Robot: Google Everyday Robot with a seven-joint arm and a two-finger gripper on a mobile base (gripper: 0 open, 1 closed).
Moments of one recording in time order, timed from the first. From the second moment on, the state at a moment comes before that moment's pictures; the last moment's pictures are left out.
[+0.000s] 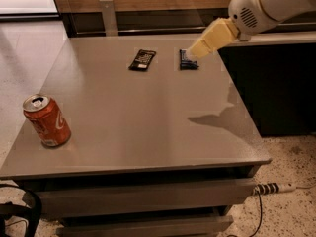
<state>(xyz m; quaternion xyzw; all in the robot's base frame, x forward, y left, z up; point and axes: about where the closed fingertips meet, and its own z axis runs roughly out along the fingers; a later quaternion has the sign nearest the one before) 0.590 -0.134 1.014 -0.41 0.81 0.01 0.42</state>
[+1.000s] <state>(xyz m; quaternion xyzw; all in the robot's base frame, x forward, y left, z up) 0.627 -0.094 1.012 -0.35 0.83 0.01 0.44</state>
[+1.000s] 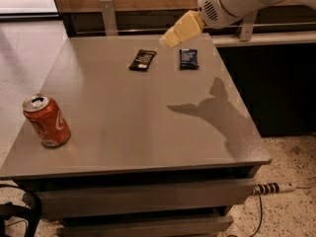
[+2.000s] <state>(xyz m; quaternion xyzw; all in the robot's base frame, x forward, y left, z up) 0.696 0.001 0.937 -0.25 0.86 0.07 0.44</state>
